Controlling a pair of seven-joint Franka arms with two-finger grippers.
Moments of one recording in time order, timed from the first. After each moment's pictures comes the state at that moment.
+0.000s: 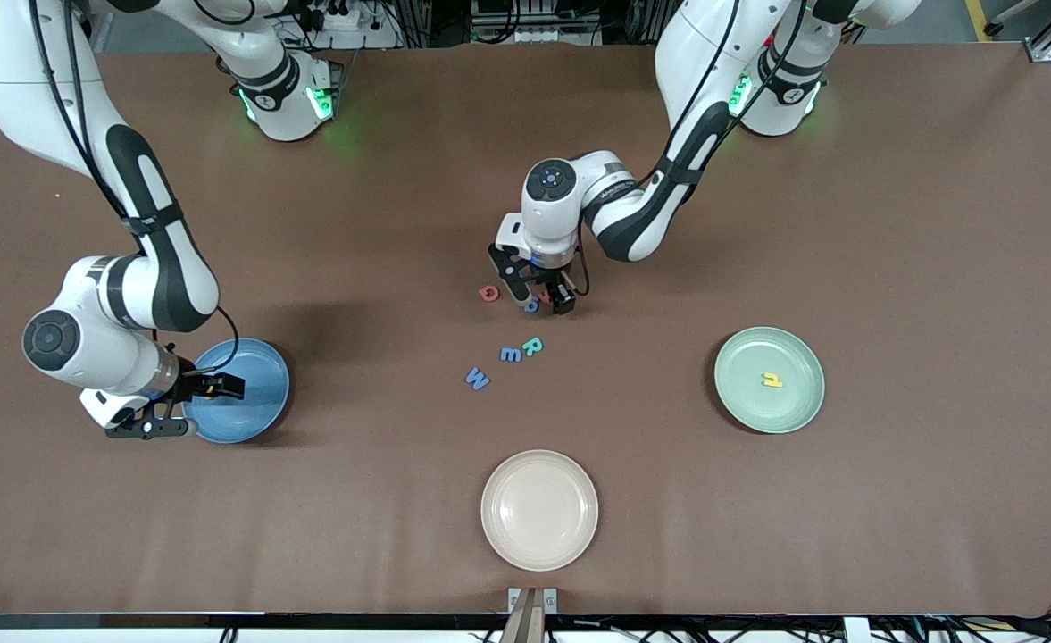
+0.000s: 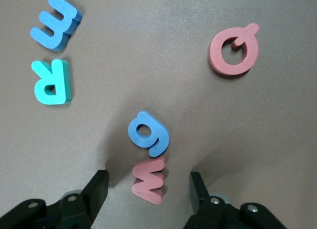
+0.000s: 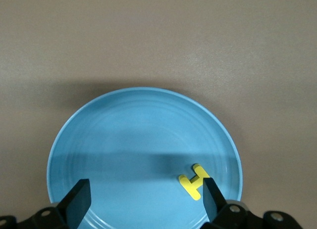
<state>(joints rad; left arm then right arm) -0.71 0.67 -0.18 -1.85 0.30 2.55 -0.01 -0.04 0.56 0.00 -1.80 0.02 2.34 -0.08</state>
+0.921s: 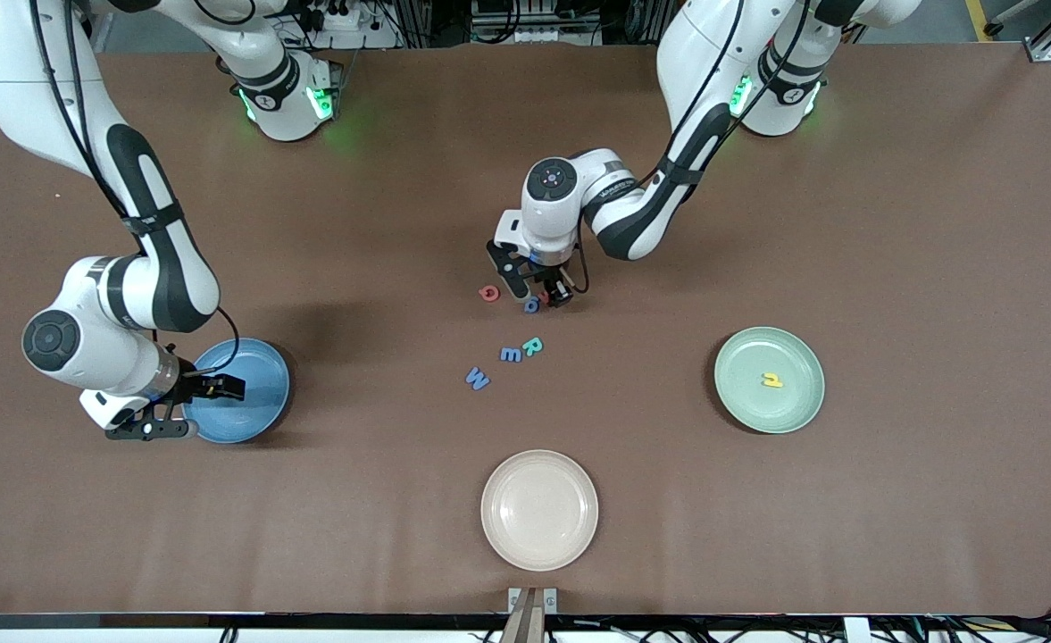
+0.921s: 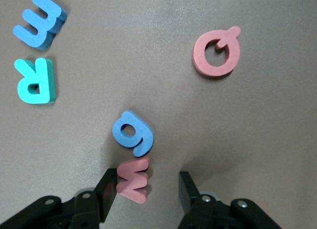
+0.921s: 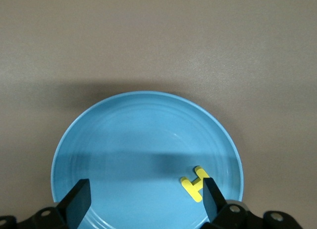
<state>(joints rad) -0.69 0.67 -0.21 -1.85 0.28 2.55 -0.01 -0.03 0.56 0.00 -1.79 0.02 2.34 -0.08</state>
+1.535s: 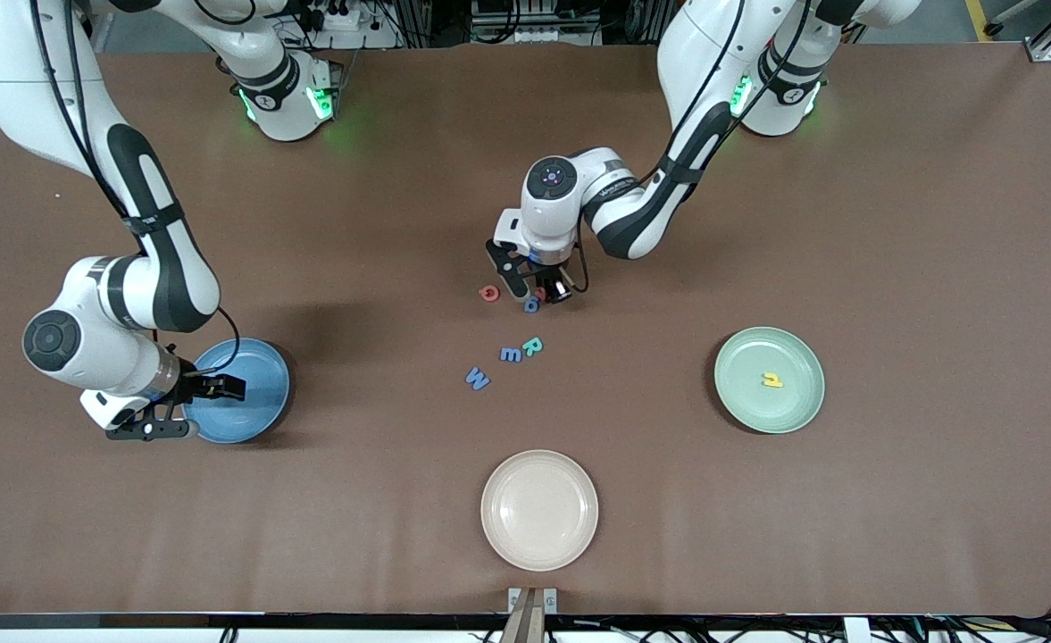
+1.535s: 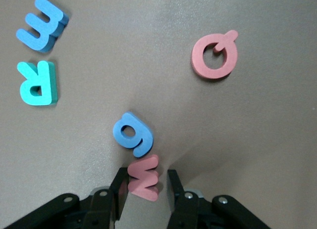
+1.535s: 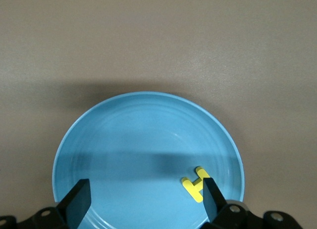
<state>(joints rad) -0.68 0.66 -0.21 -1.85 0.28 2.55 -0.01 -0.03 0.56 0.00 -1.79 0.02 2.34 -0.08</state>
